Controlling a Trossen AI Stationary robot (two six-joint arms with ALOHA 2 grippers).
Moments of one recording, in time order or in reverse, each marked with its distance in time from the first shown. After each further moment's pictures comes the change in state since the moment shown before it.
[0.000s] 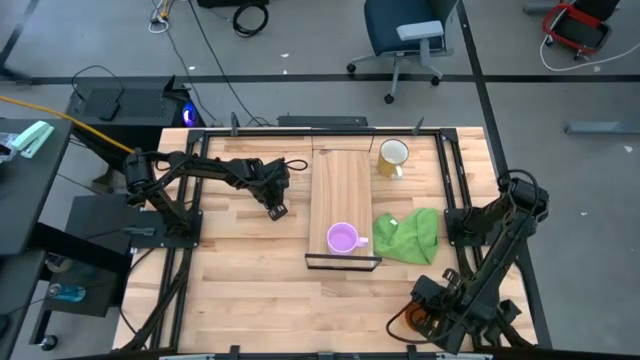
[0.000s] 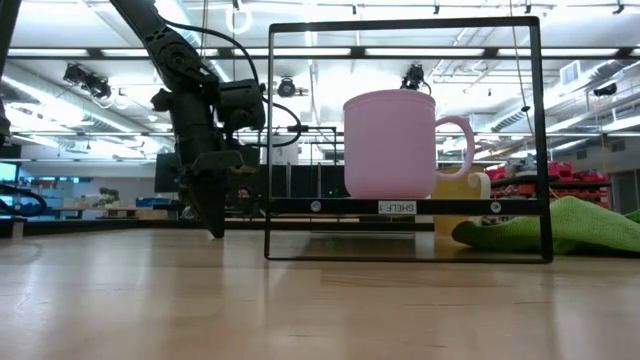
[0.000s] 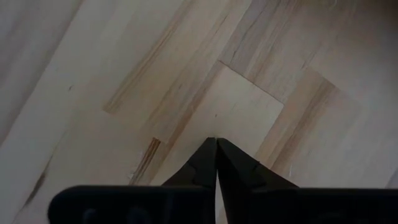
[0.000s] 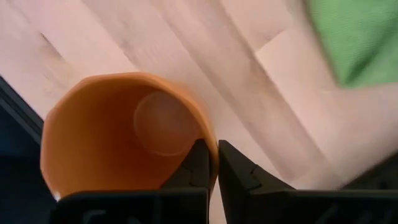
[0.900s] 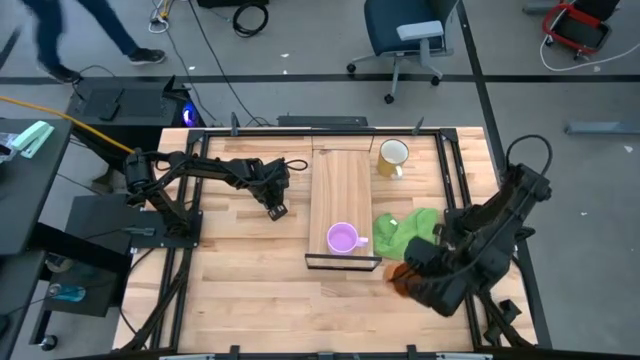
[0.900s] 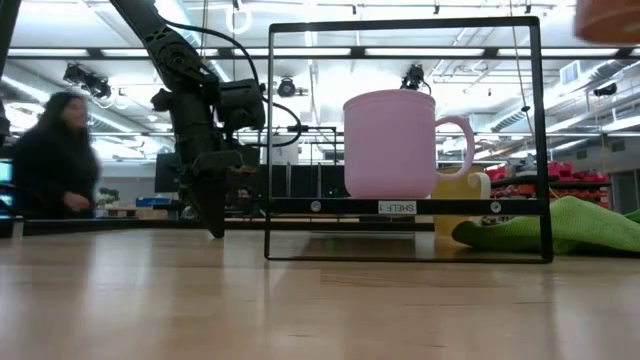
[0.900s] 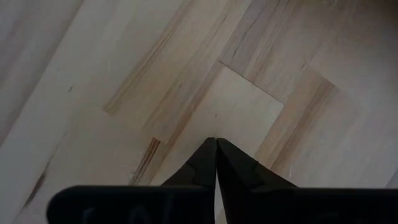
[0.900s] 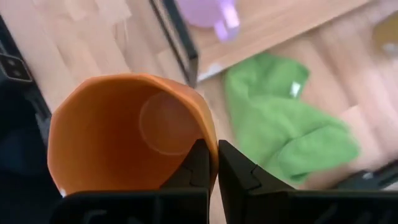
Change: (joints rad) left arm 0.000 0.000 0.000 0.003 0.000 0.002; right arm -0.206 -0.115 0.433 -0.443 0.220 -0.411
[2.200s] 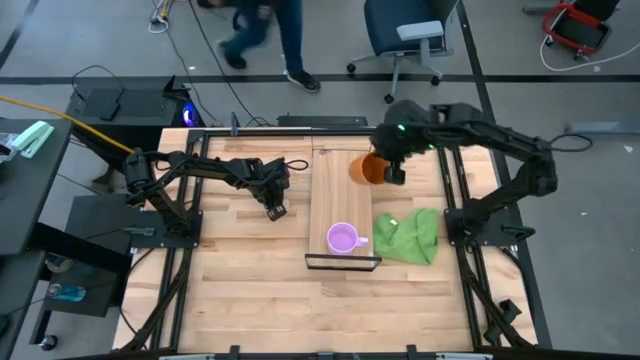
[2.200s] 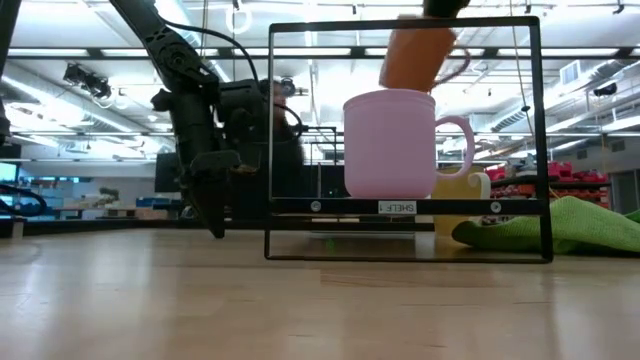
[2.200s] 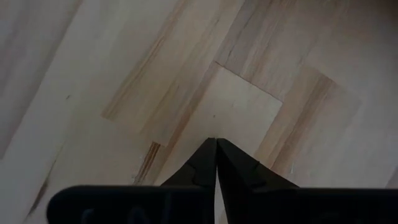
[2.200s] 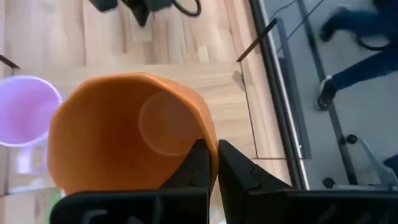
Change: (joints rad) left arm 0.006 0.000 0.003 0.005 0.003 0.052; right arm -1.048 -0.199 0.000 0.345 -0.233 -1.455
